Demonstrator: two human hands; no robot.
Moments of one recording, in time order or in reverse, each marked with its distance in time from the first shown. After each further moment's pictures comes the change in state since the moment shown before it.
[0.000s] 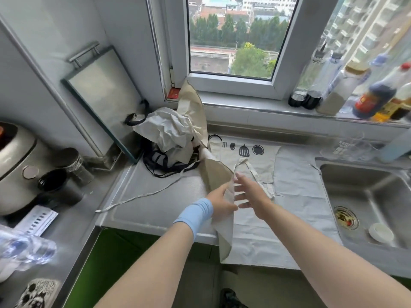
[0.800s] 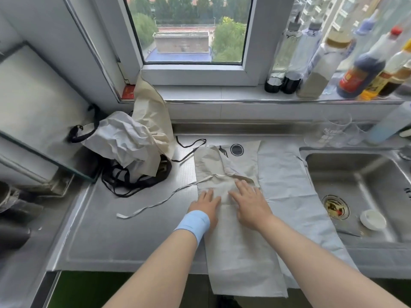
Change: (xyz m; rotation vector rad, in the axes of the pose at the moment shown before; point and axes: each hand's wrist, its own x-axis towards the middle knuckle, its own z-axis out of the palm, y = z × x) left_hand 0.135 -0.019 0.035 0.952 -0.054 -0.038; right_hand 0.091 0.067 -0.092 -1.422 0.098 -0.305
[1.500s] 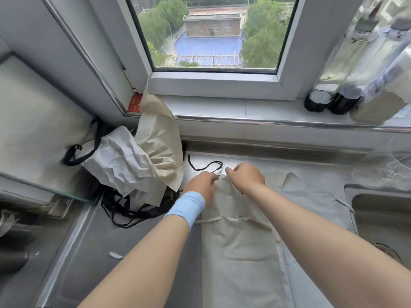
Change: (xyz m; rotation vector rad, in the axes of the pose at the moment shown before) left_hand 0.122 -0.061 -0.126 -0.313 0.292 -0.193; right_hand 0.220 0.003 -0.091 0.589 0.015 0.365
